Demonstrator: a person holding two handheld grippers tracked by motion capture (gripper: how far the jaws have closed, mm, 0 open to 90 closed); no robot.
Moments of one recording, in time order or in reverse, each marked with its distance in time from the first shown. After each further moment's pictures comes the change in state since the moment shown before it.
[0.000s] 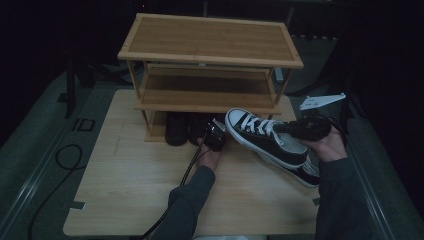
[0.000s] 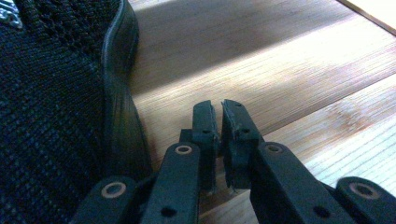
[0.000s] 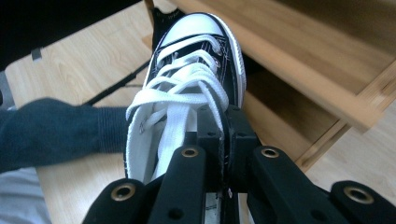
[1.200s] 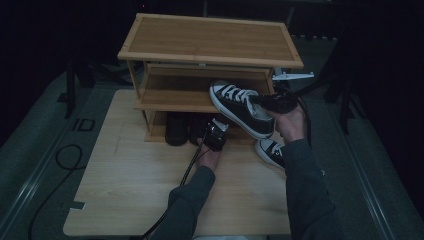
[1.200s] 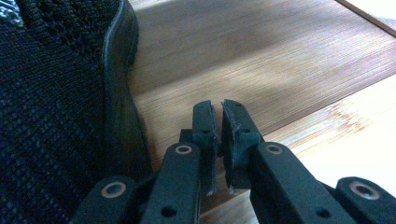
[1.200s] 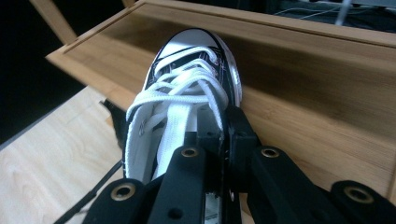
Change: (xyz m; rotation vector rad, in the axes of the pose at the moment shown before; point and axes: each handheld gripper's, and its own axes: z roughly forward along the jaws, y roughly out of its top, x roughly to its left) left arm 0.000 0.000 0.000 0.001 -0.006 -0.009; right arm -0.017 0.059 0.076 -0.150 -0.142 0.223
